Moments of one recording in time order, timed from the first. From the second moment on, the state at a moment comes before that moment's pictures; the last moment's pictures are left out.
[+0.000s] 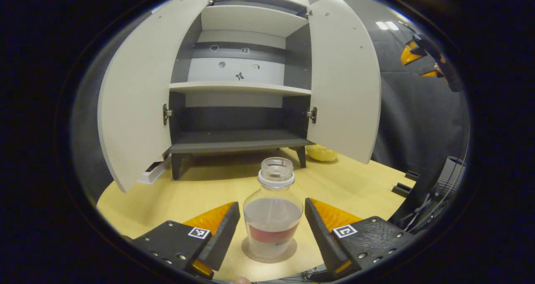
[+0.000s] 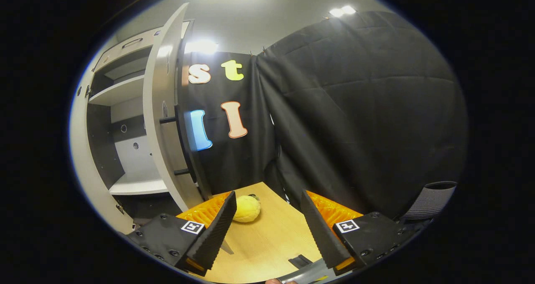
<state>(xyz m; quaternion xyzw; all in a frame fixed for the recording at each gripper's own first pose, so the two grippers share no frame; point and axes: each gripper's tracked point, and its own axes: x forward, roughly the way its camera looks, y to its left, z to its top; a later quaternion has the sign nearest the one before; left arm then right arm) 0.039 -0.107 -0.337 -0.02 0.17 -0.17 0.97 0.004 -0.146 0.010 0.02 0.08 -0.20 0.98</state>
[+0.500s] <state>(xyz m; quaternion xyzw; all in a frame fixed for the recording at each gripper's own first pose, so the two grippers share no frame) 0.014 -0.076 -0.186 -0.03 0.09 -0.18 0.98 0.006 -0.161 0.031 0.02 0.06 -0.22 0.97</state>
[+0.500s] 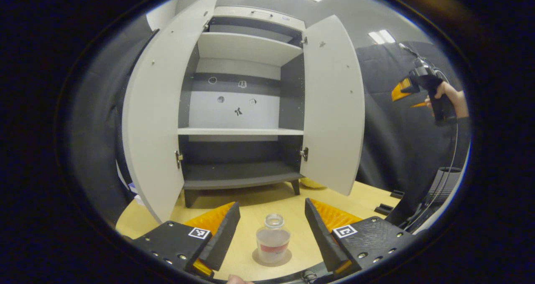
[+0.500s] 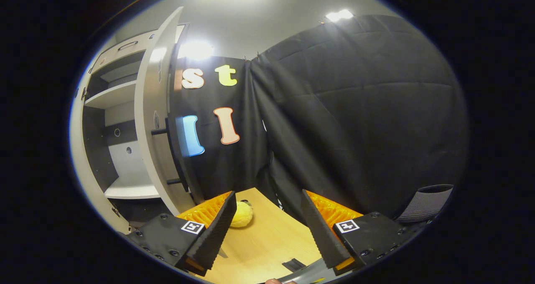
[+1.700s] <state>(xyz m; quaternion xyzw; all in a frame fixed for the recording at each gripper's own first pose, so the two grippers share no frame) 0.108 0.025 0.009 -0.07 0.10 0.06 0.99 0.134 -0.139 0.091 0.03 0.02 0.01 1.00</state>
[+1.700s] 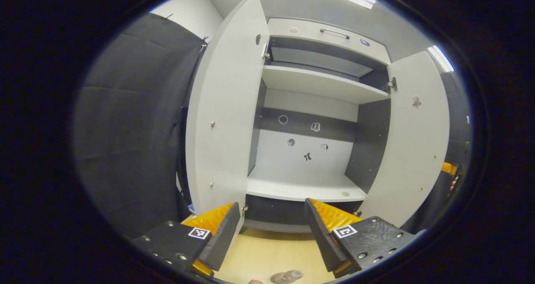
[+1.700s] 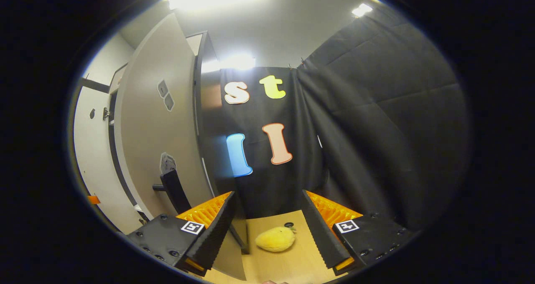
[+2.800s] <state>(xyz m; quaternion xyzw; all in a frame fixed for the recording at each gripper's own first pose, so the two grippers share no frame) 0.066 0.005 0.000 -0.05 0.10 0.12 0.99 0.147 -0.051 0.083 0.00 0.02 0.15 0.99</state>
